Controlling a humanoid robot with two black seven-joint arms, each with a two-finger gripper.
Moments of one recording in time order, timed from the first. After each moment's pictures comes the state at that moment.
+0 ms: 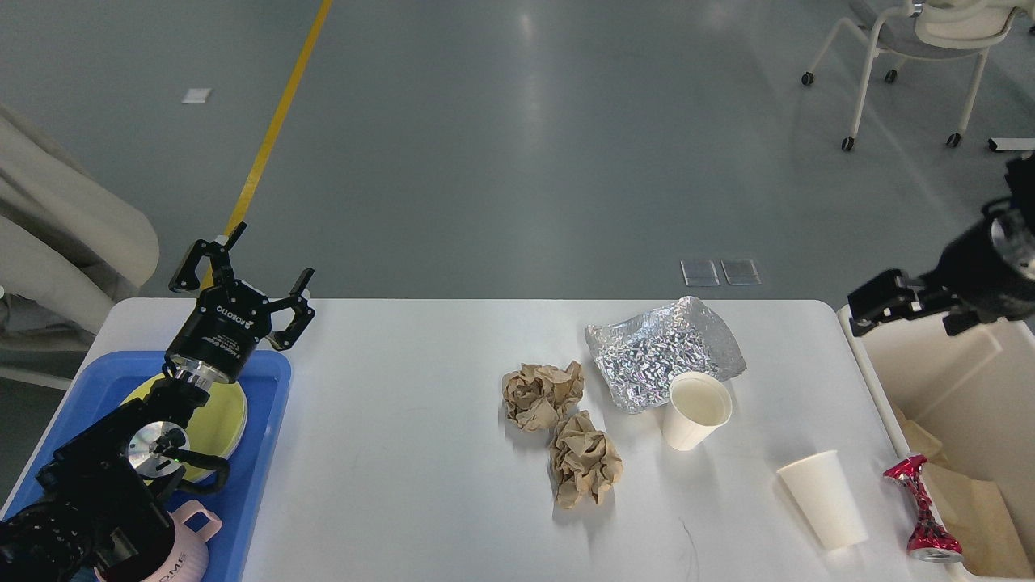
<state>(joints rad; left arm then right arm) -0.64 0.24 -0.75 -0.32 0.03 -0.85 -0.48 2.39 -0.51 -1.39 1.49 -0.47 0.71 0.13</state>
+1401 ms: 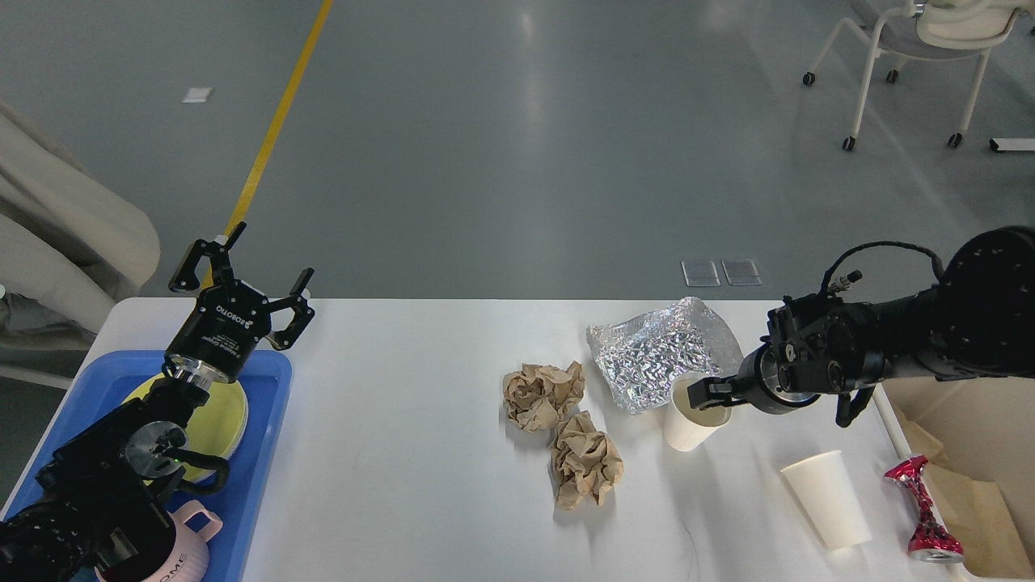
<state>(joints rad) -0.63 0.24 -0.75 -0.32 0.03 -0.85 -0.47 1.46 -0.12 -1.29 1.04 -0.23 0.13 0.03</state>
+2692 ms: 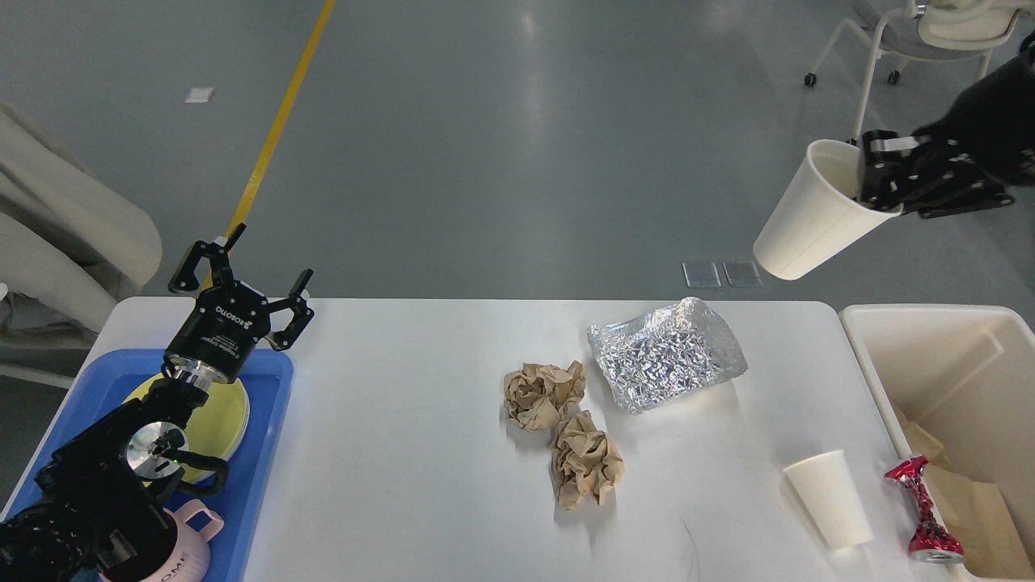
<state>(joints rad) -0.63 0.24 -0.75 -0.32 0.03 -0.85 -0.47 2.53 -0.71 -1.27 1.38 -0.31 0.91 0.05</state>
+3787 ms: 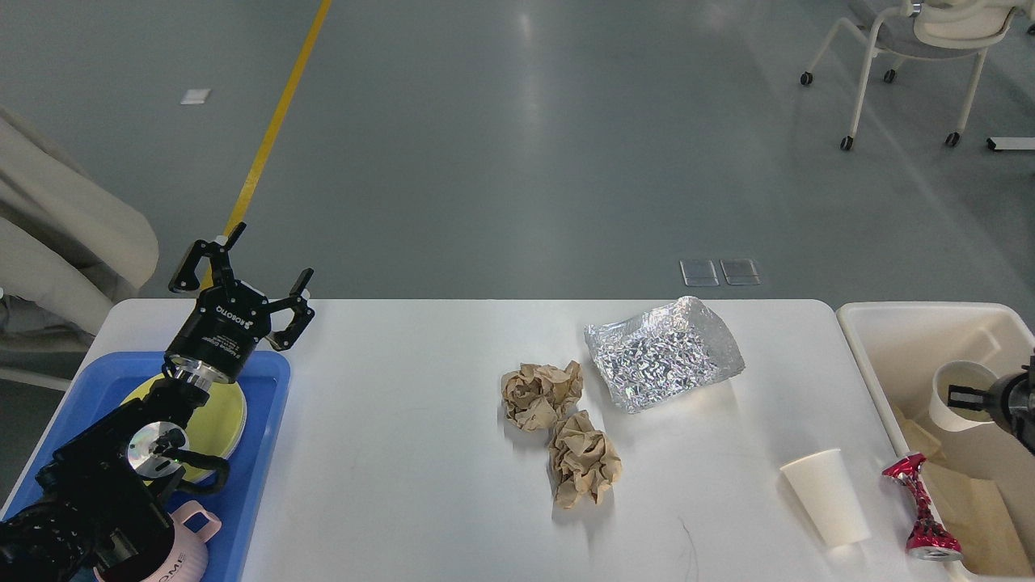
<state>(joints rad) -0.63 0.24 -0.75 -0.32 0.03 -0.85 -0.48 0.91 -0.52 -1.01 0.31 -0.46 0.18 0.05</state>
